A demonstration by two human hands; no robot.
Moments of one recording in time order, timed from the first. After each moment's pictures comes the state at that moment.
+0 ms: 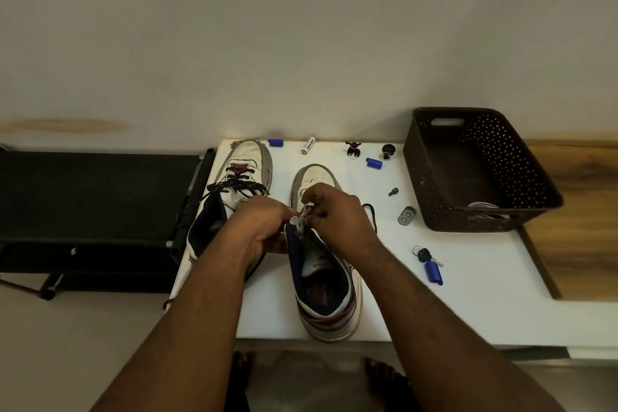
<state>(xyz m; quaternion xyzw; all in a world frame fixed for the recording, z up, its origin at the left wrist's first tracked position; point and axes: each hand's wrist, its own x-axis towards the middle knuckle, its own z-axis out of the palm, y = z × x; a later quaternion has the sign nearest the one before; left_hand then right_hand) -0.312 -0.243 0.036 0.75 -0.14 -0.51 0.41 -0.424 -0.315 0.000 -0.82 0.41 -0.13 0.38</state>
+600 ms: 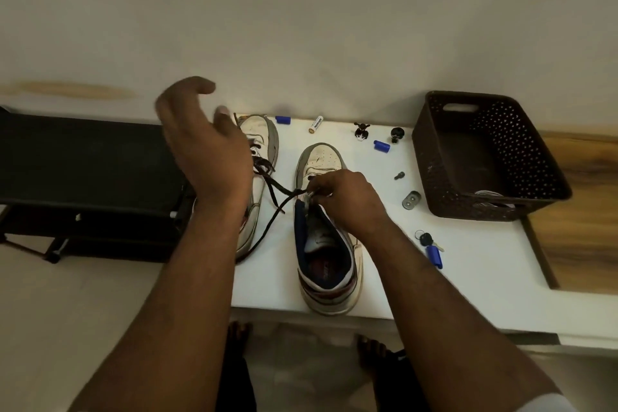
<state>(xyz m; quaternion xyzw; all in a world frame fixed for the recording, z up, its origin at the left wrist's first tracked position) -0.285 -0.232 0.063 0.75 -0.27 0.19 0.58 -0.428 -0.324 -0.002 -0.87 0.39 -0.07 0.31</state>
